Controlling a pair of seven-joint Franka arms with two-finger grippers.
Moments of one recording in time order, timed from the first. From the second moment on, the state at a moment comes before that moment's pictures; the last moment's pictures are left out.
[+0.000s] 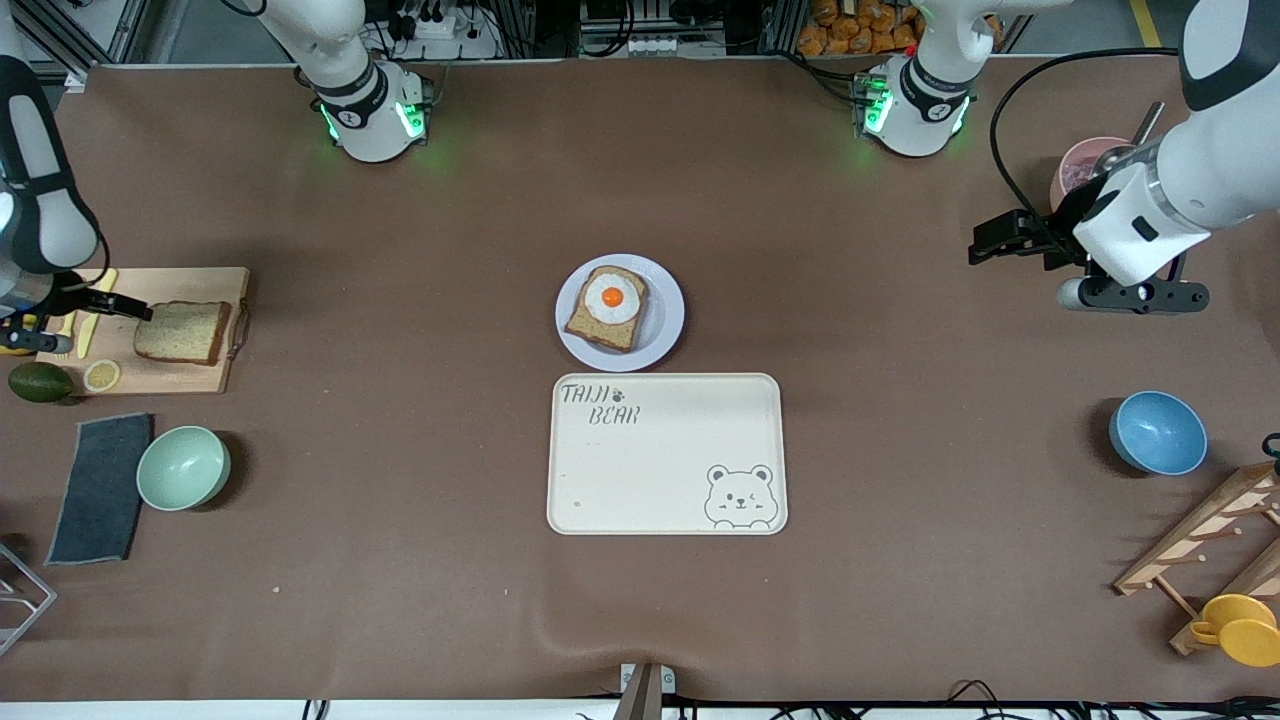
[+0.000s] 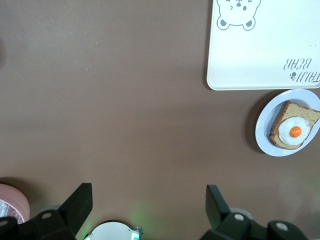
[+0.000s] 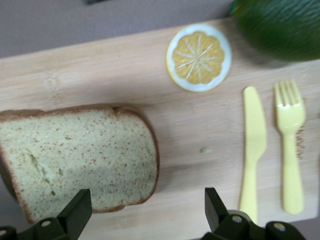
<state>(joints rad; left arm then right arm) -0.03 0.03 -0.11 -1.66 -0.17 1.52 -0.12 -0.61 0.34 -0.04 -2.15 -0.17 2.37 -0.37</state>
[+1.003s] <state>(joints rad) -0.04 0.09 -0.14 -1.73 -0.22 1.60 -0.12 -0.64 0.44 -0.04 -2.07 0.01 2.39 -0.57</state>
